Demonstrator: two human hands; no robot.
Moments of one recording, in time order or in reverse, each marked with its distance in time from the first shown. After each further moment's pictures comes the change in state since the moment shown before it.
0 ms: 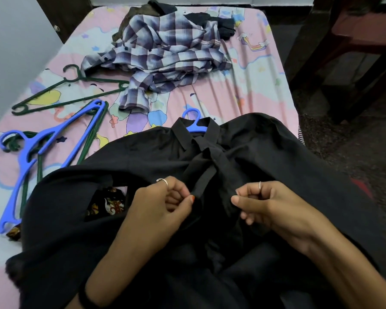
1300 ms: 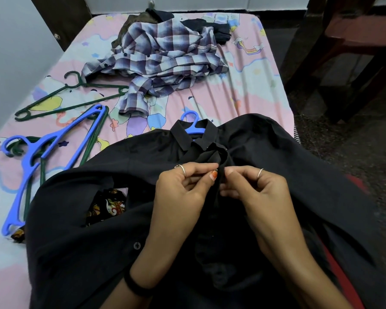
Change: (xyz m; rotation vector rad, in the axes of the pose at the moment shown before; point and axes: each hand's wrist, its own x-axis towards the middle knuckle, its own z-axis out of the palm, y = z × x) left_hand 0.003 0.045 0.028 -0.487 0.115 -0.034; right_hand -0.014 -0.006 0.046 0.088 0.383 -0.443
